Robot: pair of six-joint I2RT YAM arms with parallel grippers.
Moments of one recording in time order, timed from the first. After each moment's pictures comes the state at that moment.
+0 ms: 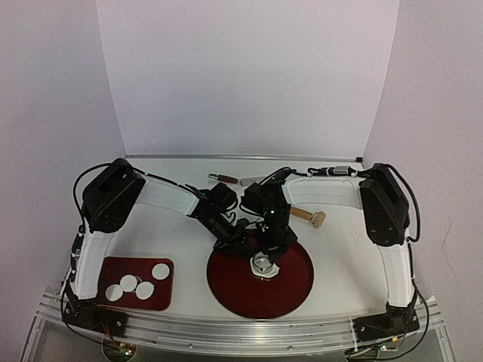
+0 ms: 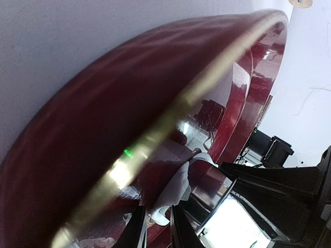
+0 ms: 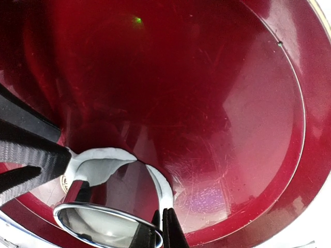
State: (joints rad) left arm -0.83 2.23 1.45 -0.35 0.85 -0.84; right arm 0.89 2.18 1.69 -1.19 -0.12 0.51
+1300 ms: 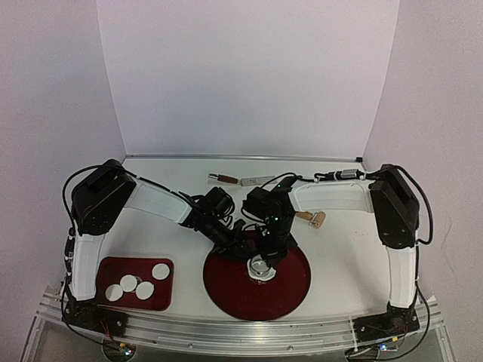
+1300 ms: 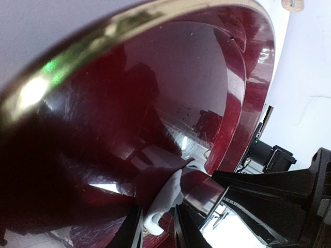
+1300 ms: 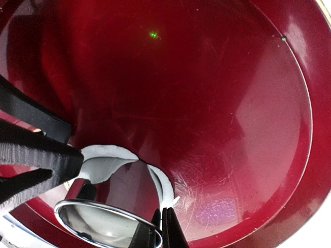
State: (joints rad) left arm -0.86 2.12 1.28 -0.16 0.75 -0.94; right arm 0.92 2.09 1.55 -1.04 -0.14 0.57
